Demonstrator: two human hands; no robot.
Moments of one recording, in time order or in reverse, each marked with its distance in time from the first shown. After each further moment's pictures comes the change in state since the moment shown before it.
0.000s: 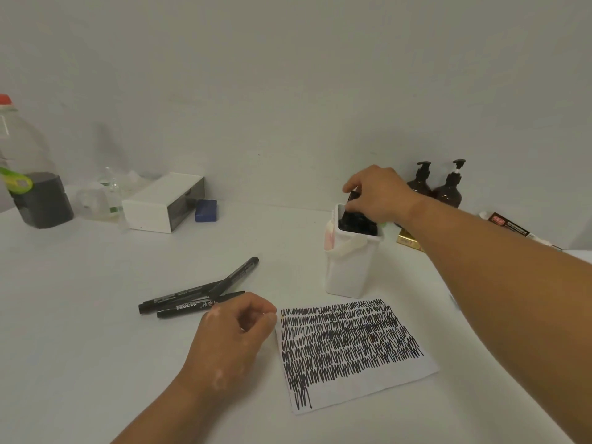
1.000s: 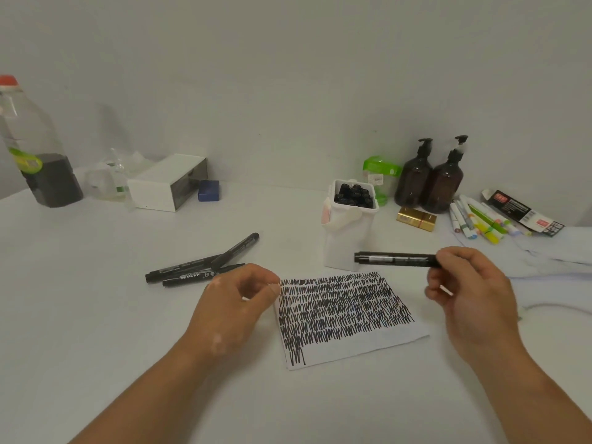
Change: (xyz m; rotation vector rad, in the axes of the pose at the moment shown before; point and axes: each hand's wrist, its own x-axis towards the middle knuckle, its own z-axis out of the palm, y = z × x) left_hand -0.013 0.014 -0.001 -0.054 -0.049 0.004; right_hand -0.208 0.051 0.047 1.369 0.459 0.404
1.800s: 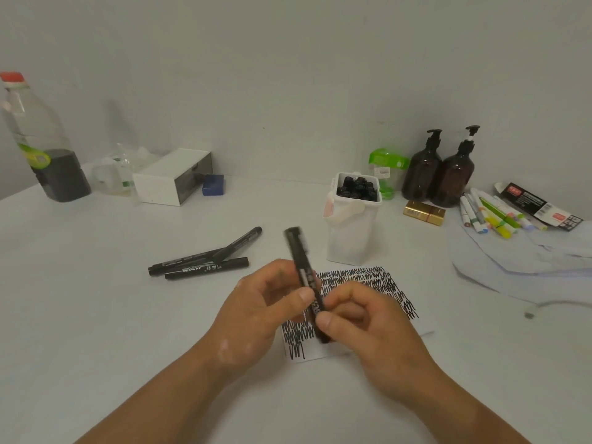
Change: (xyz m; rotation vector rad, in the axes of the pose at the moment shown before) left_hand -0.015 0.020 0.024 -0.527 -0.282 0.053; right_hand -0.069 0.022 0.057 -0.215 -0.685 0.013
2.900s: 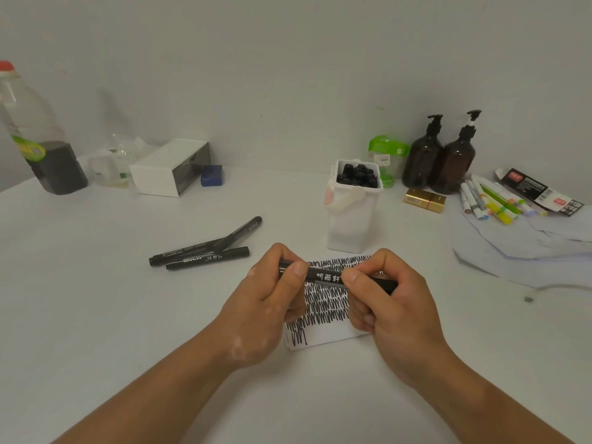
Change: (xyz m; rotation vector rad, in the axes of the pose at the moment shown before) left_hand -0.003 0.012 0.011 0.172 0.011 0.059; right_hand 0.005 -0.005 -0.002 0.262 0.213 -0.033
